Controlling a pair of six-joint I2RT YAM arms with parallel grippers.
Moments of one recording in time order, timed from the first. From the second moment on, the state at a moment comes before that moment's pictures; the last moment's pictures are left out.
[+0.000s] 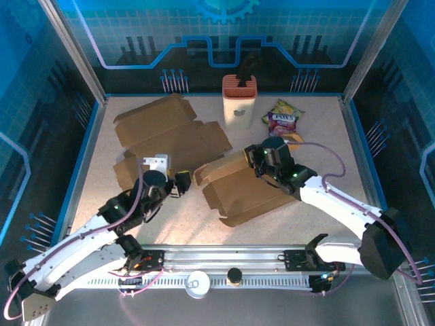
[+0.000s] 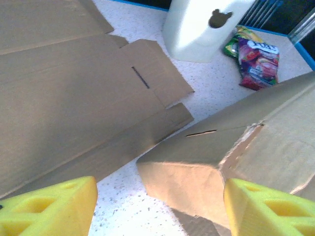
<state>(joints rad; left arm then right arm) -0.68 0.72 0.63 -0.45 -0.33 -0.58 0.61 1.24 0.82 -0.10 0.08 1.63</state>
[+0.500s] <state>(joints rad) -0.51 0.93 0.57 -0.42 -0.17 -0.61 0.59 1.32 0.82 -0.09 0.08 1.62</state>
